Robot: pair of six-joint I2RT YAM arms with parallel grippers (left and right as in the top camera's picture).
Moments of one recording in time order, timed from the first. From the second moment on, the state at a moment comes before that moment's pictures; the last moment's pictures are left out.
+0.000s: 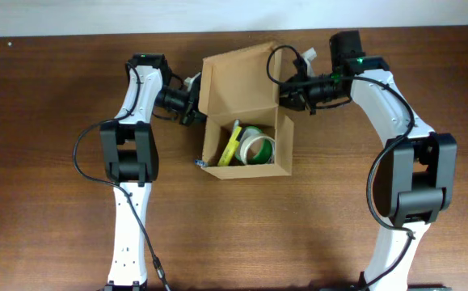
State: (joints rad) left arm -0.07 2.86 2.55 -1.68 1.20 0.24; right arm 0.09 2.13 1.73 -0.85 -1.07 0.44
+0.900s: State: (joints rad) left arm -0.06 2.86 2.55 -1.68 1.26 0.27; right arm 0.10 2.13 1.73 -1.14 -0.75 0.20
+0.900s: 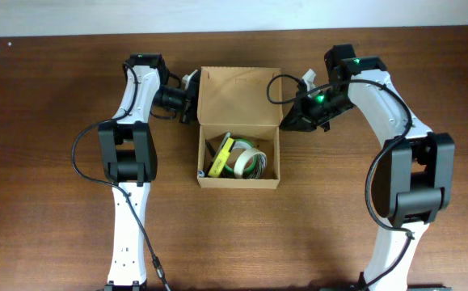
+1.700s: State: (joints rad) left arm -0.06 2.86 2.55 -1.65 1.31 0.33; right arm 0.08 2.13 1.73 -1.16 -0.60 0.18
